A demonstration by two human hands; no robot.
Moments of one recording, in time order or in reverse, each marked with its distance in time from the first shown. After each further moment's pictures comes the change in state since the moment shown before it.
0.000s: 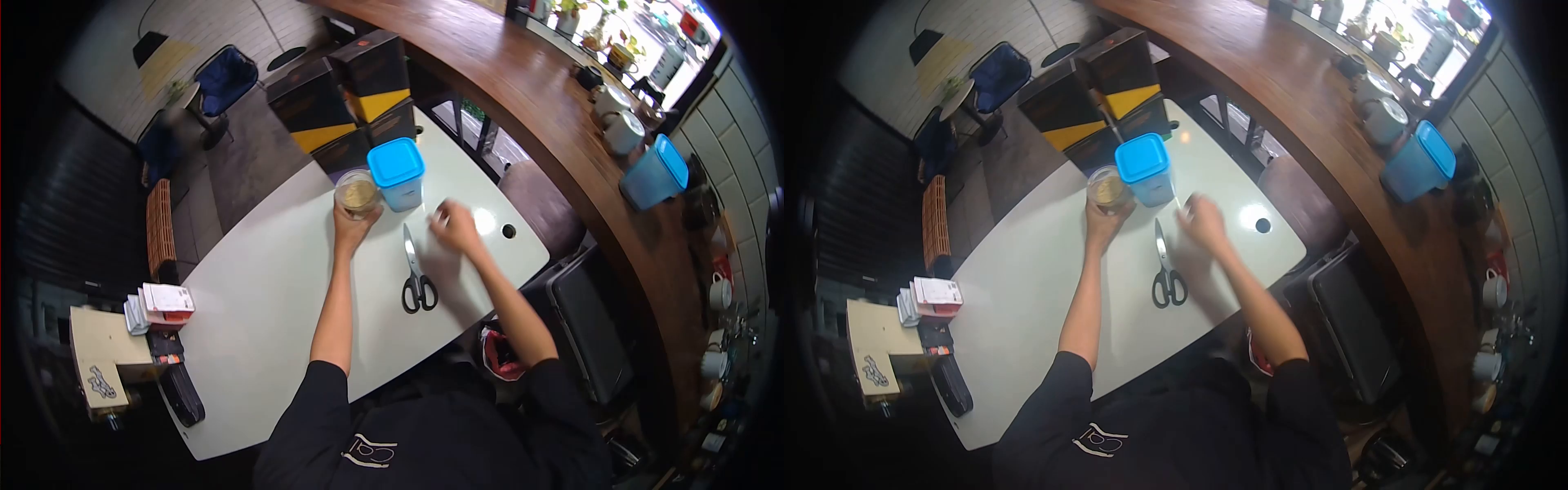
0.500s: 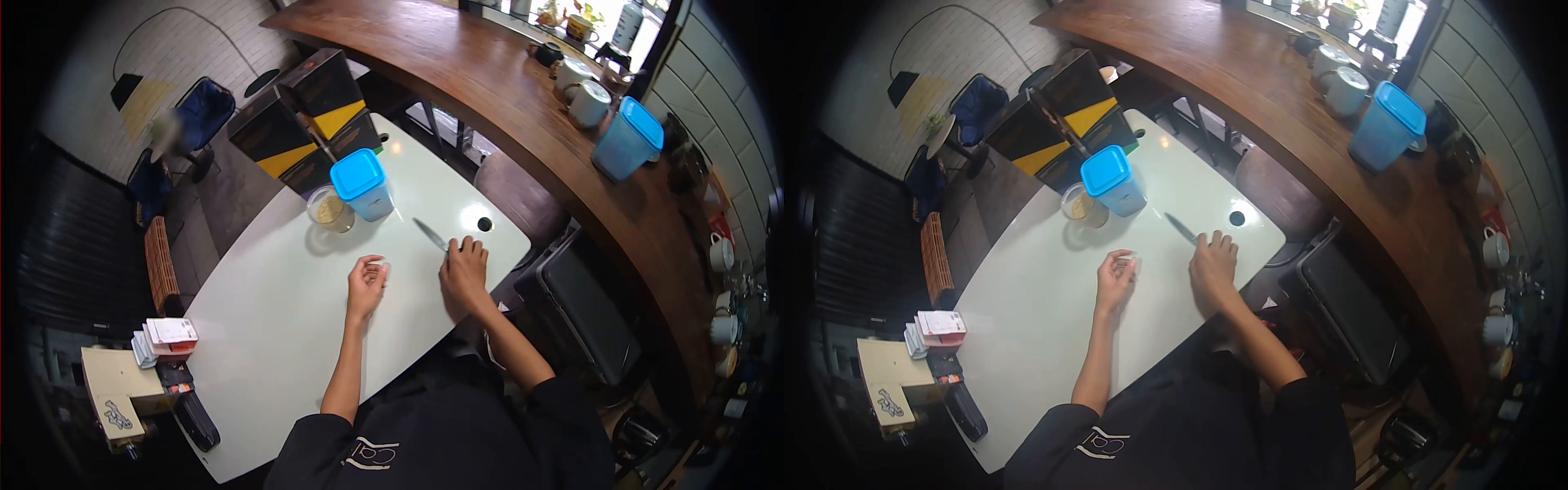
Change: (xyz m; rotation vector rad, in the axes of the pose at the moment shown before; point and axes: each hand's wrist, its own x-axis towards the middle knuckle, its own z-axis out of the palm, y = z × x) left_hand -0.117 0.018 0.042 -0.044 -0.159 -0.316; right_hand -0.115 -0.006 -0.021 -0.479 0.315 0.079
